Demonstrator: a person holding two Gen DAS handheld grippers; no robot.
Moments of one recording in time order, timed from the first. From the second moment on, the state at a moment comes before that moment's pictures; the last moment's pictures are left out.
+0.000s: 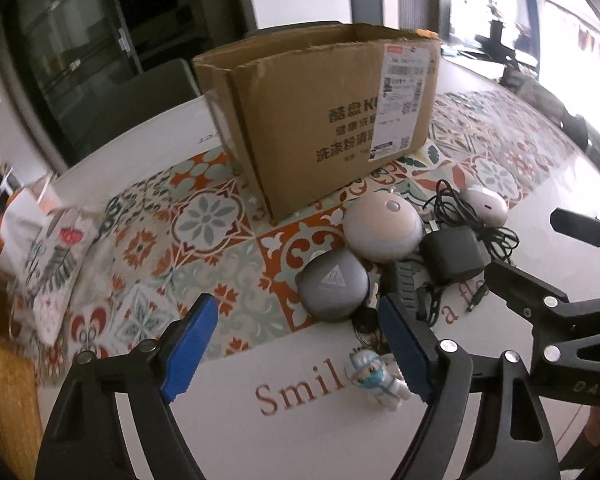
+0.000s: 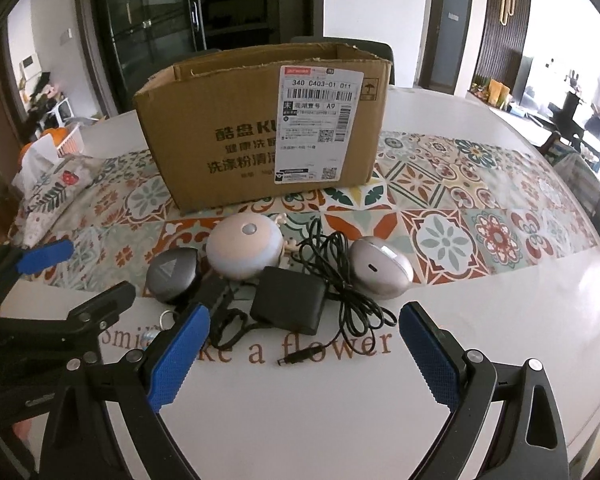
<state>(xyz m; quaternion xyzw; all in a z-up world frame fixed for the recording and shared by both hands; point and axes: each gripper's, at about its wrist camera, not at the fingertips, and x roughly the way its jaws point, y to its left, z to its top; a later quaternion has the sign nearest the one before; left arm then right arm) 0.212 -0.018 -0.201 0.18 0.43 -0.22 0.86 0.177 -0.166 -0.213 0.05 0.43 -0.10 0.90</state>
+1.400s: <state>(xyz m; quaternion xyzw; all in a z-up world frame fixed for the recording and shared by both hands) 0.238 -0.035 -0.252 0.18 0.44 -0.30 0.83 0.190 -0.161 -0.246 0.07 0.44 -0.12 0.89</state>
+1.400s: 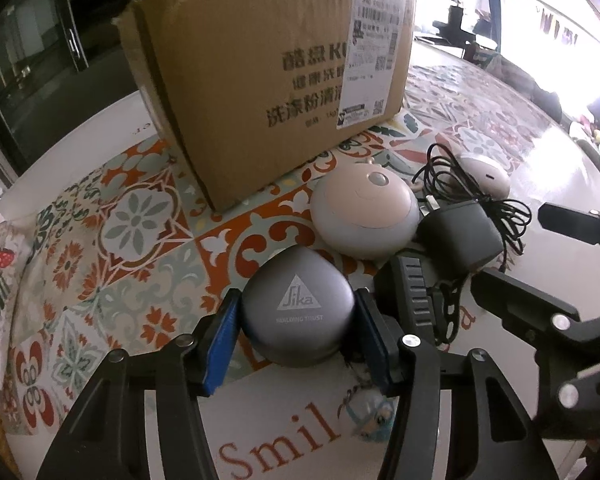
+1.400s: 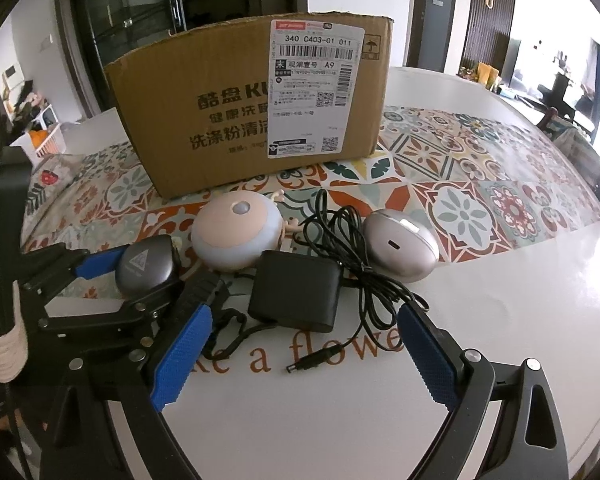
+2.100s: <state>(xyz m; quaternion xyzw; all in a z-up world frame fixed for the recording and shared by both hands) 0.239 -0.015 -0.230 0.16 0.42 -0.27 0.85 0.209 -0.167 -0.267 0.10 0.42 -0.11 0.89</state>
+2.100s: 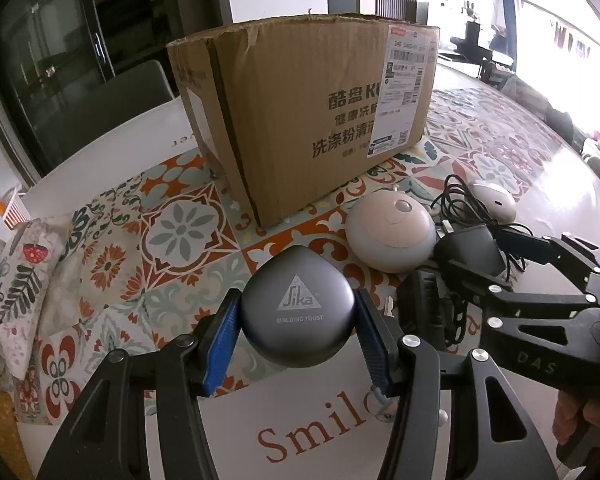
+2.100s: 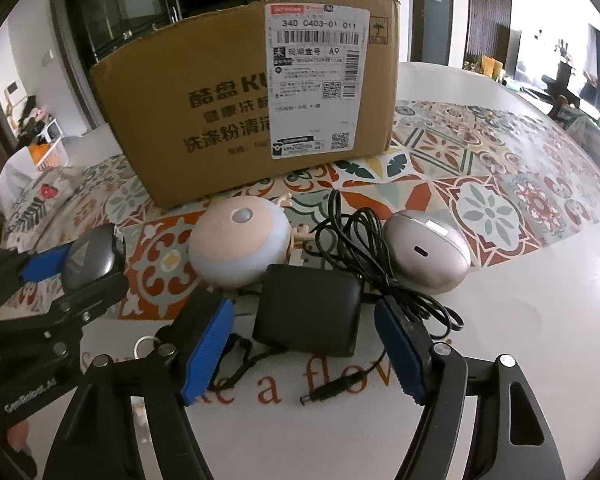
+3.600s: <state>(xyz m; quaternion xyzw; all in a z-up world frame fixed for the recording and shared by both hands) 0.204 -0.012 -0.142 0.10 0.38 -0.23 0.89 0.174 -0.168 -0.176 0.05 0.35 -0.08 0.93</state>
